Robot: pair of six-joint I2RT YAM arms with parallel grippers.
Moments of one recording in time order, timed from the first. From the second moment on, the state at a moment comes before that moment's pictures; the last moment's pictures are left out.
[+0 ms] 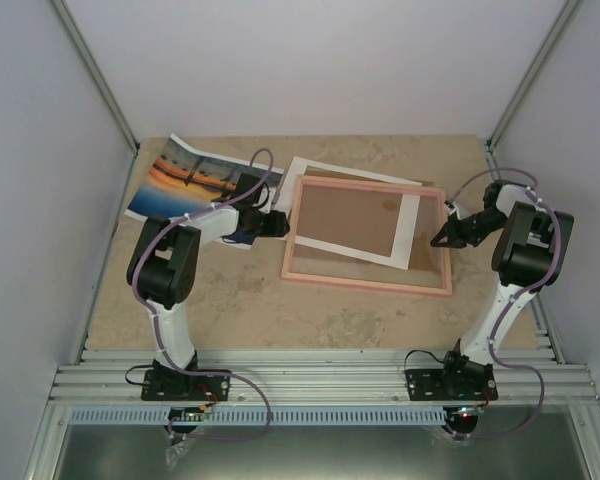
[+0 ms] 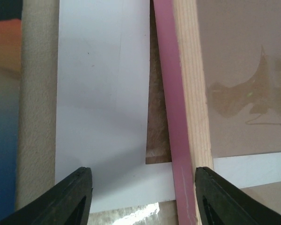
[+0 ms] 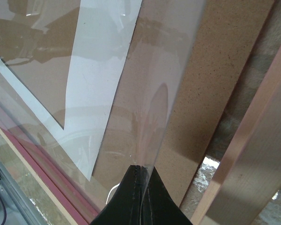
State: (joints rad) left arm -0.34 1.94 1.20 -0.29 0.32 -0.26; right arm -0.31 2.08 1.44 -1.10 -0.64 -0.48
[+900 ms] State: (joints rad) left arm -0.44 1.97 1.27 -0.31 0.11 -0.17; right arm -0.31 2.08 1.44 -1.10 -0.62 -0.48
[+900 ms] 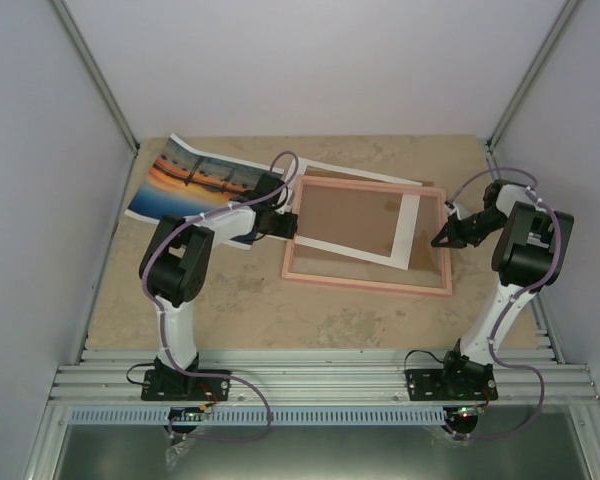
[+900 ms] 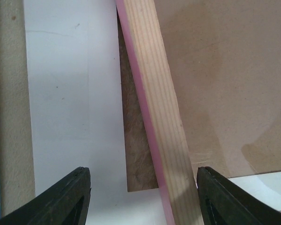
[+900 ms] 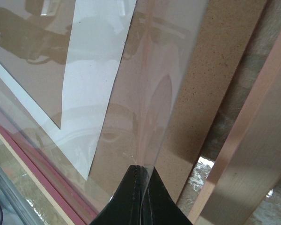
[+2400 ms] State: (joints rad) left arm -0.45 1.94 1.28 -0.34 0.10 -0.15; right arm -0.38 2.03 1.57 -1.10 -0.52 -0.50
